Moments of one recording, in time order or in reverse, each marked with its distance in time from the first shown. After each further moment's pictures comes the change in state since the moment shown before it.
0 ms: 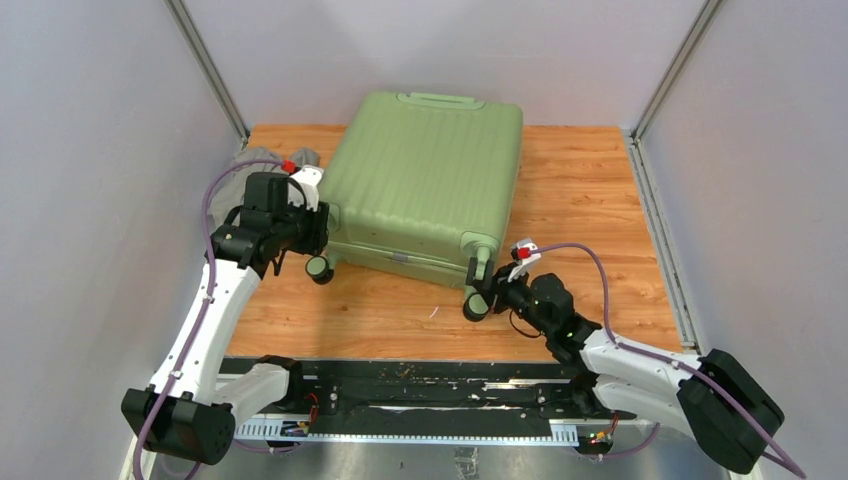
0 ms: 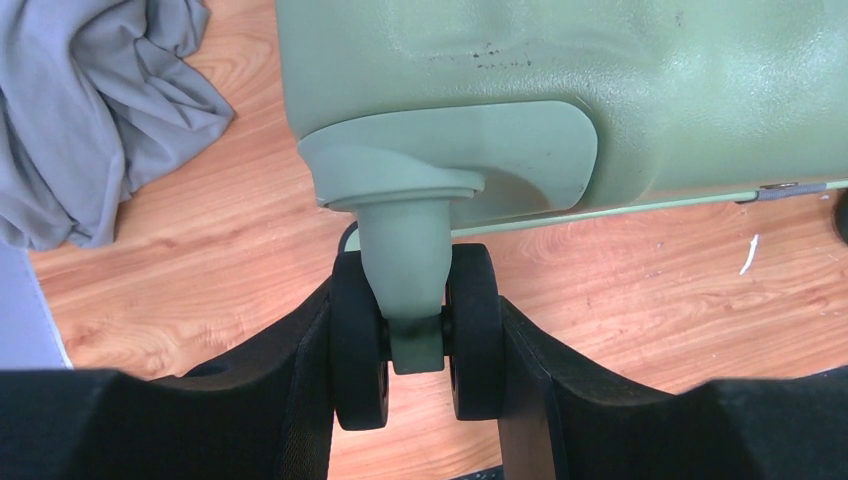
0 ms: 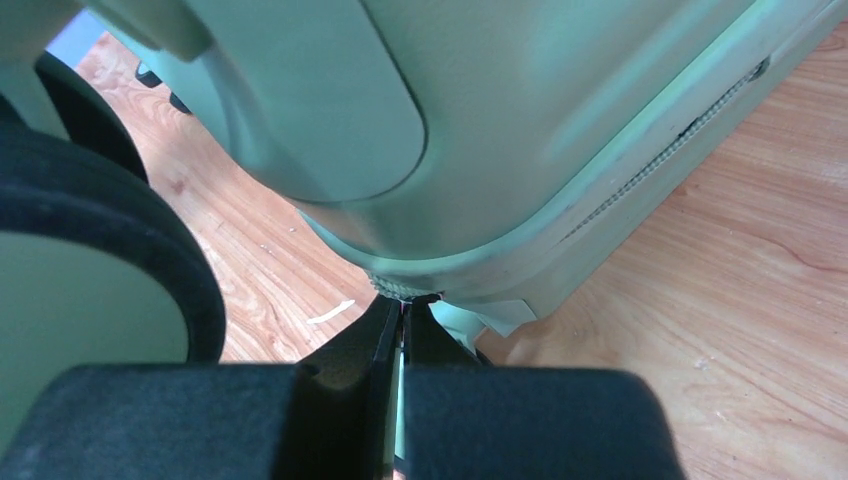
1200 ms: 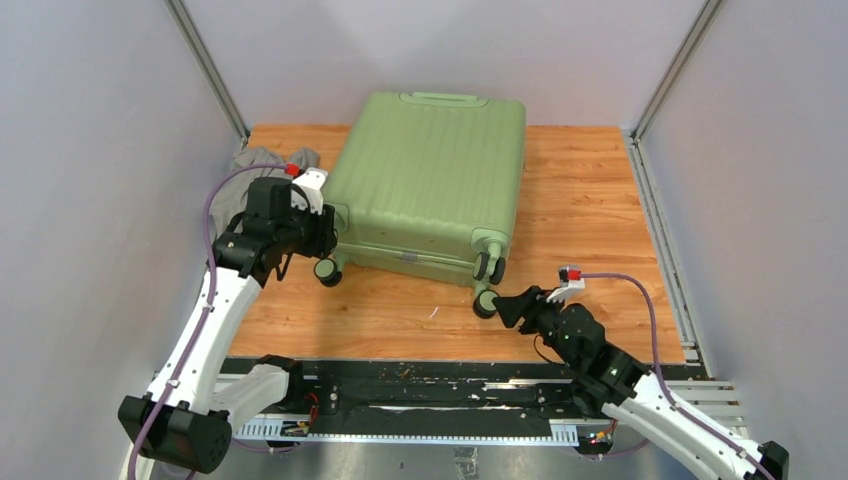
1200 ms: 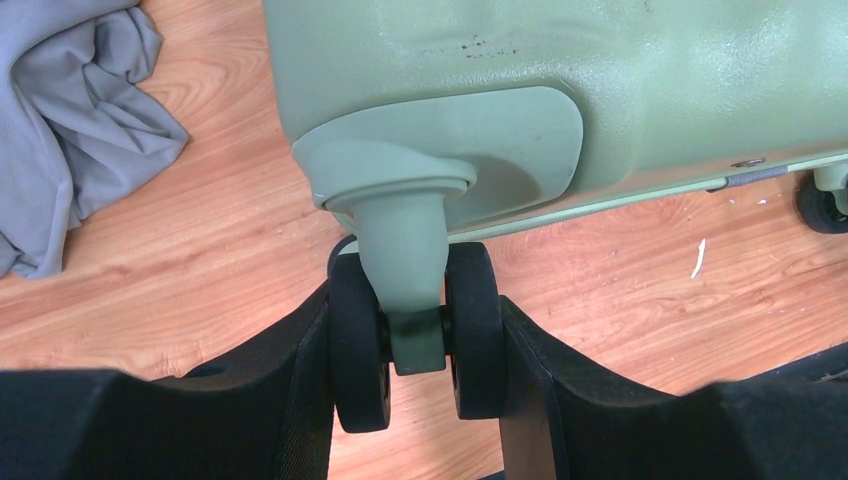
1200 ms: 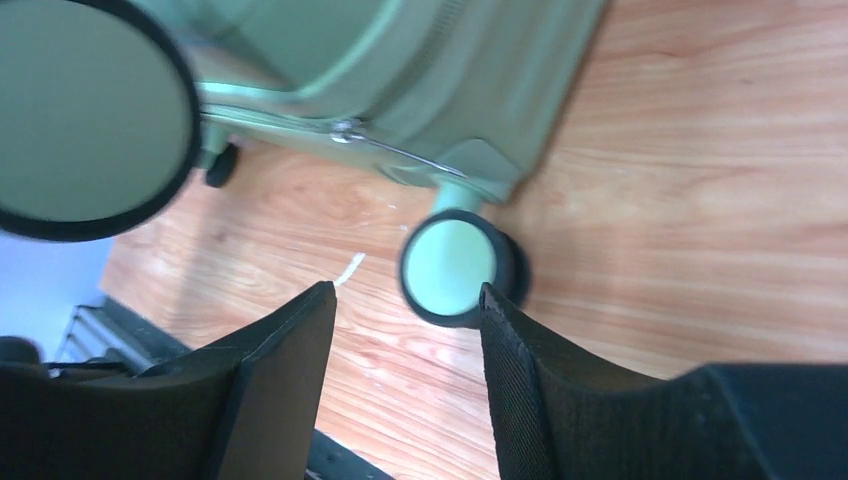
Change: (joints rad) left arm -0.030 -0.039 -0.037 0.050 0.035 -0.039; right arm 0.113 -0.723 -0.067 -0.664 0.320 0.360
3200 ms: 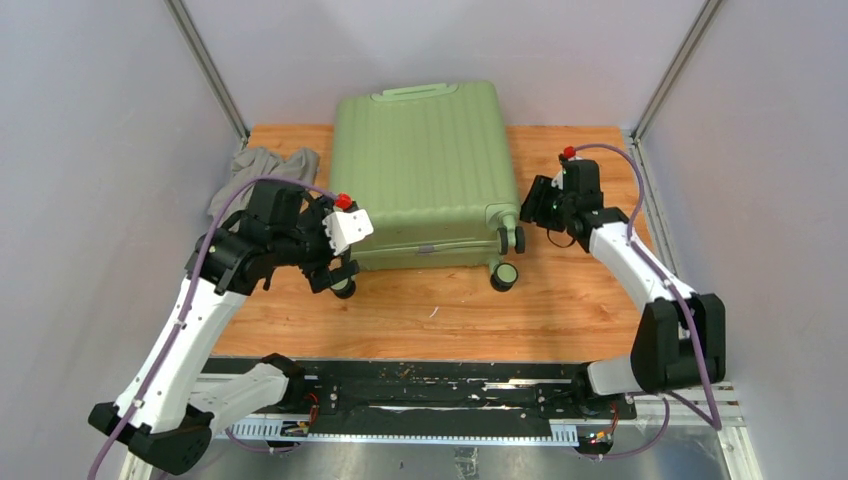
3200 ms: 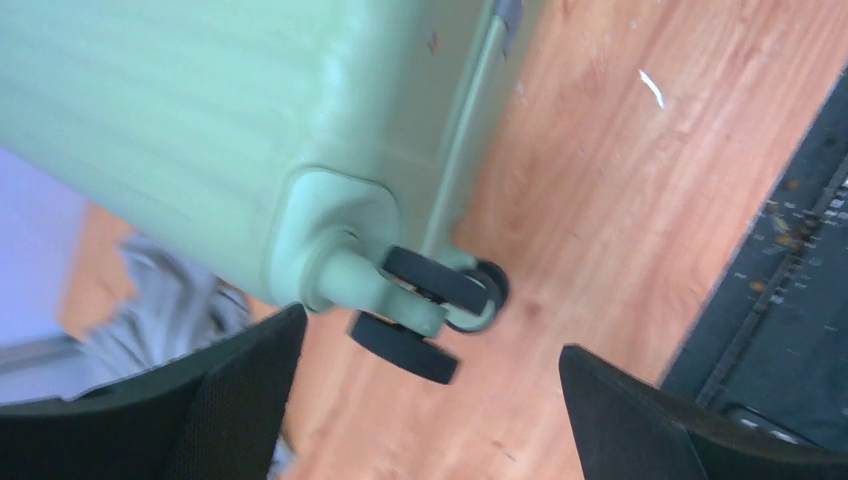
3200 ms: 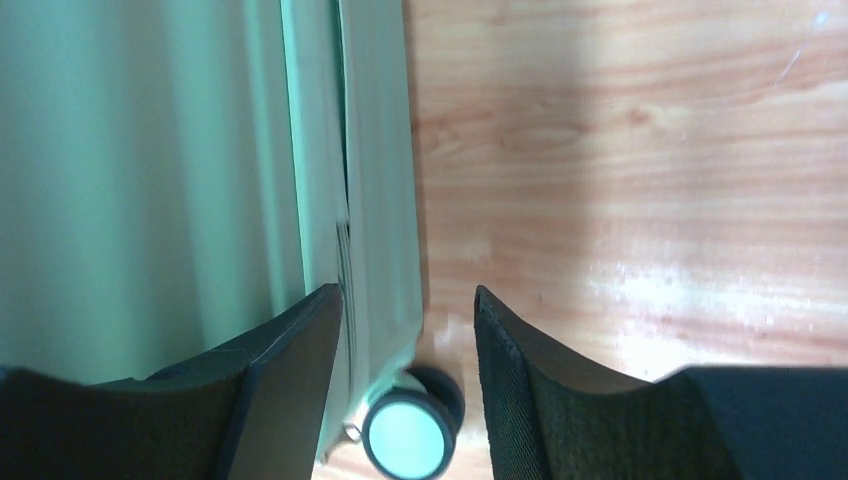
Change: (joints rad) left arm -0.235 -0.001 0.238 -0.368 0.079 0.640; right arm -0.674 1.194 0.937 -0.202 -0.444 -0.349
